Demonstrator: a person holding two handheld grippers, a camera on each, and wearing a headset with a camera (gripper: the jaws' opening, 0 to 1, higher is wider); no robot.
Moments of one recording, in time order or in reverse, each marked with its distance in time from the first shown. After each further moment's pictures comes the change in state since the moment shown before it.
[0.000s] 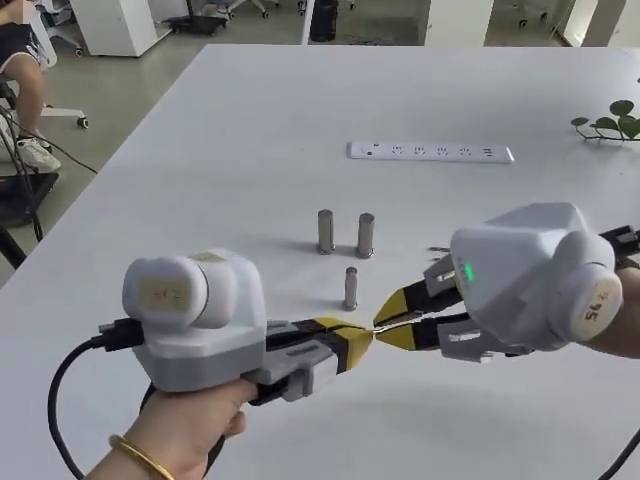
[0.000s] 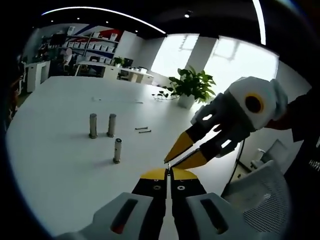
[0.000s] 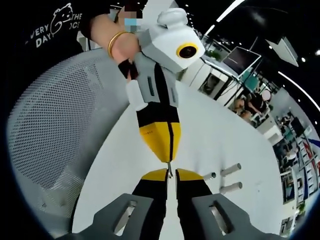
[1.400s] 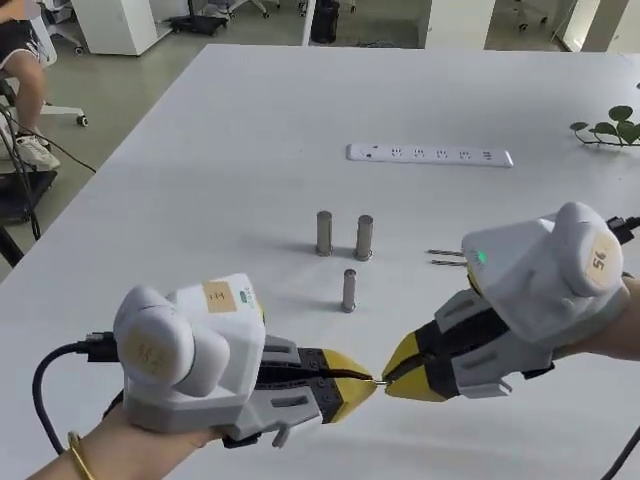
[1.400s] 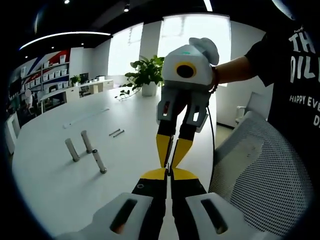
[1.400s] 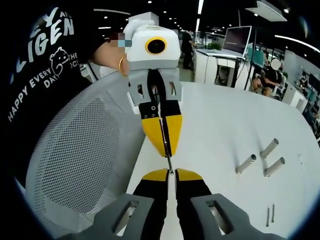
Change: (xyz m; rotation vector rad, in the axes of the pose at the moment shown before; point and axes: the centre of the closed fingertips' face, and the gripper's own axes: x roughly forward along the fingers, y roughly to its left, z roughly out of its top) left arm -0.013 -0.029 -0.026 0.388 0.103 -0.217; right arm -0.002 0.049 0.001 0.289 -0.082 0.271
